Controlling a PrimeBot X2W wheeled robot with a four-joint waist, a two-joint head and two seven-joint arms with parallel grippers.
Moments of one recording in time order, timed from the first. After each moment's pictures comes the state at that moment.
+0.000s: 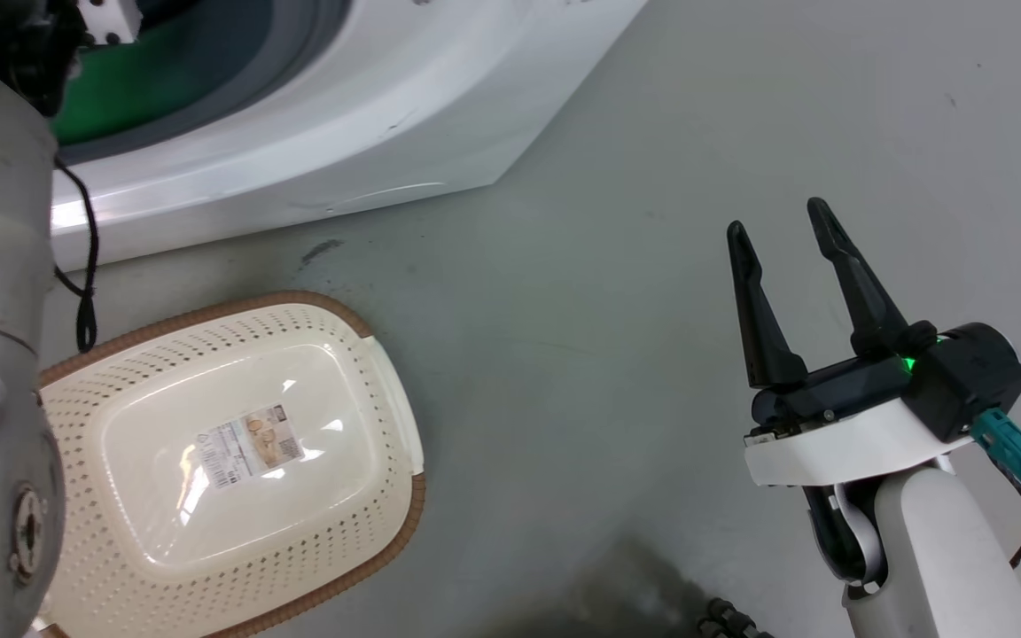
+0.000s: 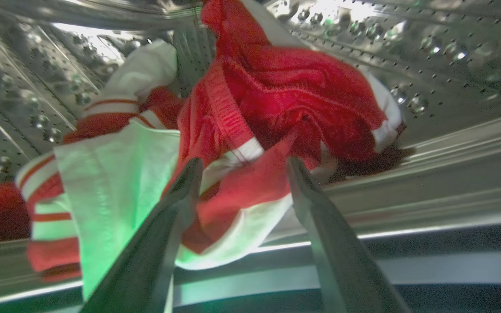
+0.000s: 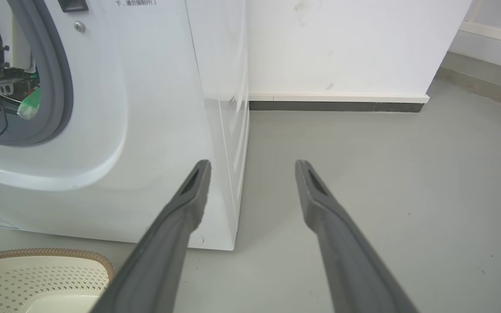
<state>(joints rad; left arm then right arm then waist) -1.42 0.31 -0.08 1.19 -0.20 -0.13 0.24 -0.30 -0.05 0.17 0.04 0.15 0.13 -0.26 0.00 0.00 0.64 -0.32</state>
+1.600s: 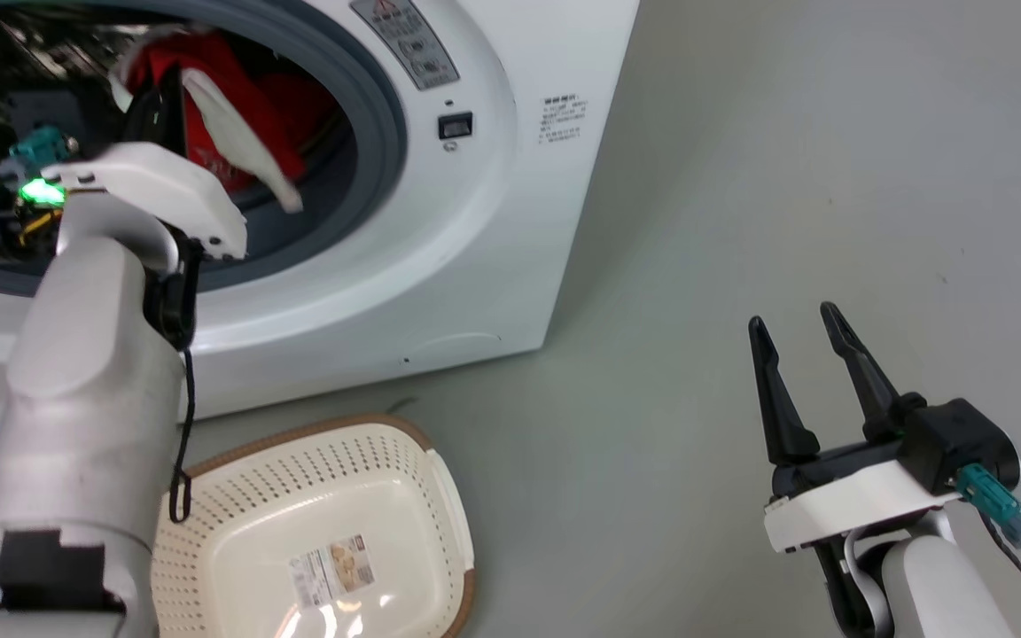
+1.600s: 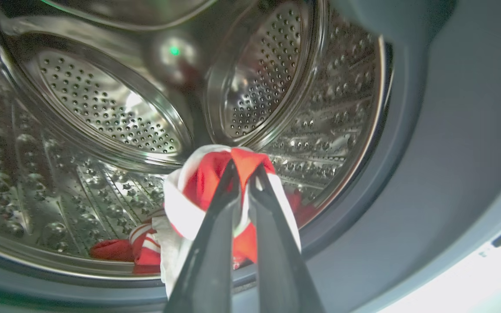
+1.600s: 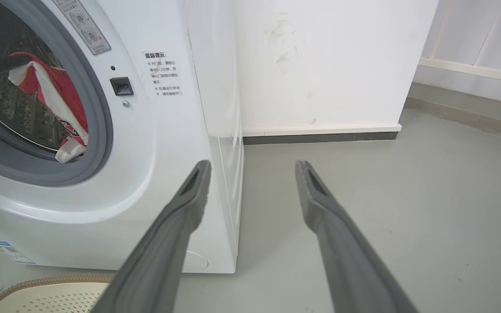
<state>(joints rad) -1.00 0.26 -0.12 1.01 -0.28 -0.09 -0.26 -0.20 -0.05 0.12 0.15 0.14 0.13 -0.26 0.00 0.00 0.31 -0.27</state>
